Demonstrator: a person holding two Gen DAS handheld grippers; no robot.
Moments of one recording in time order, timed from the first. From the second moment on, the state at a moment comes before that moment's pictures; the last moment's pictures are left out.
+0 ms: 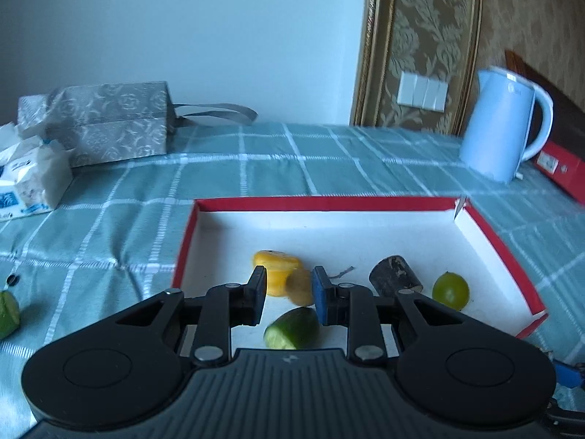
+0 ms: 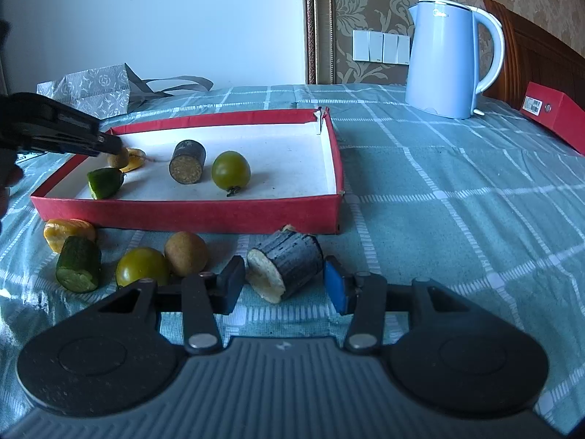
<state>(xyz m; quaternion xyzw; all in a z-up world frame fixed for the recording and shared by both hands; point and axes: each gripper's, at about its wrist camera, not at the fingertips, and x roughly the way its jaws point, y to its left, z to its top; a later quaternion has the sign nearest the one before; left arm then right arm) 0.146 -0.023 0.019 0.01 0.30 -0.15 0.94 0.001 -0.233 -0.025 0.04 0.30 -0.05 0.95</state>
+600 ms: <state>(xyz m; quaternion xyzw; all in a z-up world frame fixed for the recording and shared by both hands) 0.063 0.019 0.003 0.02 0.22 -0.07 0.97 0.002 -0.229 -0.026 0.03 0.30 -0.06 0.95</state>
